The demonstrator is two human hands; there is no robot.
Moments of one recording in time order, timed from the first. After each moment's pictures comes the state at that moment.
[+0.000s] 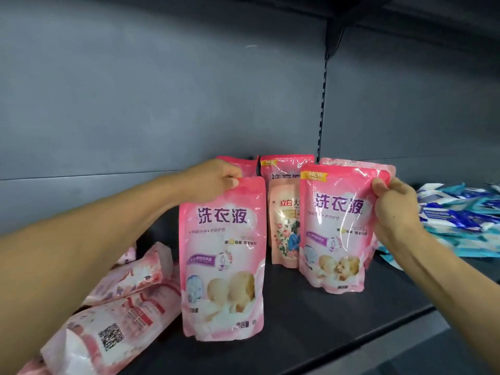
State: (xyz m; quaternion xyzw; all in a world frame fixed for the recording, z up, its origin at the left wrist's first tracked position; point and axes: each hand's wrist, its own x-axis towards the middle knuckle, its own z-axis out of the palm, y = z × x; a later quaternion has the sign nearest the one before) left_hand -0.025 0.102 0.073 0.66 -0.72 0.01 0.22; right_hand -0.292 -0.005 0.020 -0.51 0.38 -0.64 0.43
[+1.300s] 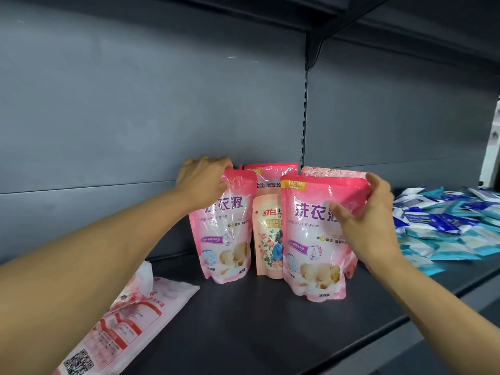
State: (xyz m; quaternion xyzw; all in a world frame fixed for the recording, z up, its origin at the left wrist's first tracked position) left_hand -0.024 0.049 0.066 0.69 -0.63 0.30 0.20; right_hand -0.295 0.025 0.013 -0.65 0.43 -0.59 0.21
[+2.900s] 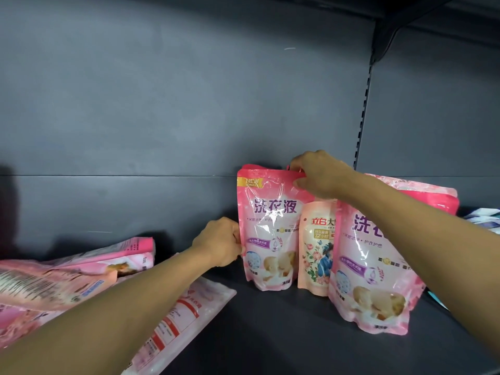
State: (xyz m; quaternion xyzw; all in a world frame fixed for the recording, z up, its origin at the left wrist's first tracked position) left_hand 0.004 0.080 -0.028 0.79 -0.52 -0.09 0.33; right_hand -0.158 -0.029 0.093 -0.92 0.32 -0.21 -0.09
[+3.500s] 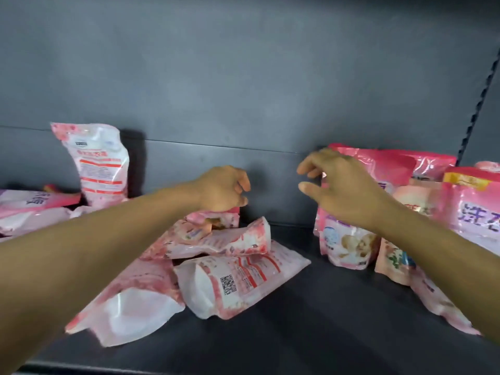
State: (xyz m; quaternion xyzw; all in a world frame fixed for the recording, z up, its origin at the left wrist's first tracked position) left_hand 0.061 0.217 0.023 0.83 -0.49 -0.02 0.27; right_hand -0.111 0.082 0.041 -0.94 0.09 -0.34 0.02
